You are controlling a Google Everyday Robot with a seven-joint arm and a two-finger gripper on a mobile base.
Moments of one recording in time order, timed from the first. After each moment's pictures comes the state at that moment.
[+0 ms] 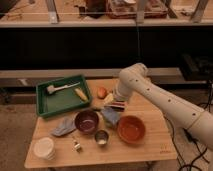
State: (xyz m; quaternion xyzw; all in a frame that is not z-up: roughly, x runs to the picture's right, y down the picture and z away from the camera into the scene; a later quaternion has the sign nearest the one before) arm 0.068 0.074 0.811 -0.09 -0.29 -0.70 0.65
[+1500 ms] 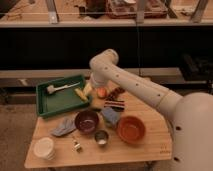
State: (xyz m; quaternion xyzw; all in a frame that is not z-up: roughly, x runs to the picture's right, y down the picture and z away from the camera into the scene) arm -0.074 -0.011 0.824 -0.04 -0.26 -0.80 0.53
